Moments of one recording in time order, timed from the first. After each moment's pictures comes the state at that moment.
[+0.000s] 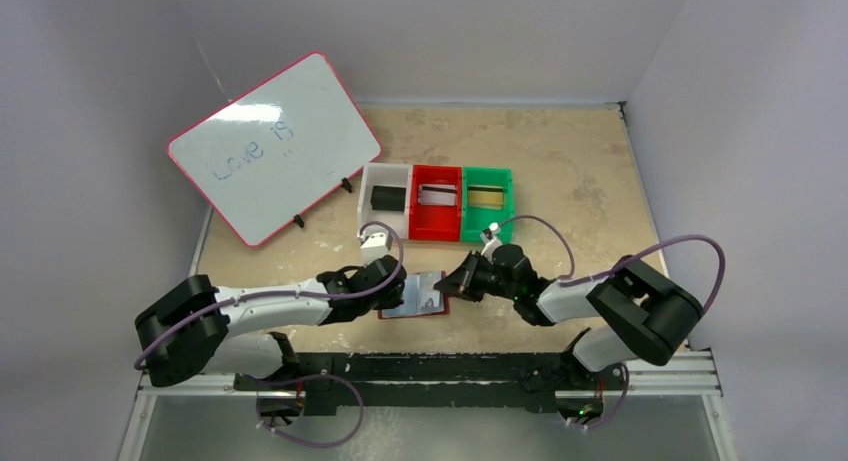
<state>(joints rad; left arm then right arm) -1.02 1.29 0.53 -0.17 -0.37 -0.99 0.74 1.48 0.25 0.75 -0.28 1.21</state>
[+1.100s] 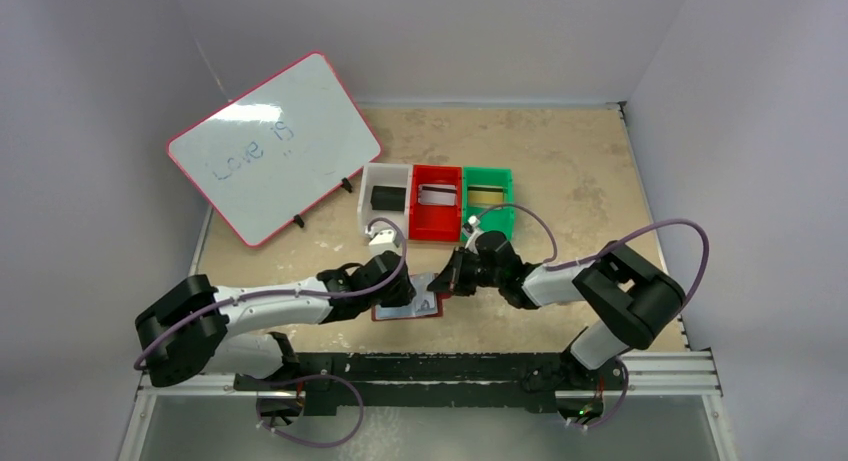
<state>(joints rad) -1.02 1.27 0.55 -0.10 -0.28 -0.95 0.74 1.56 0.42 0.51 -0.34 1.02</state>
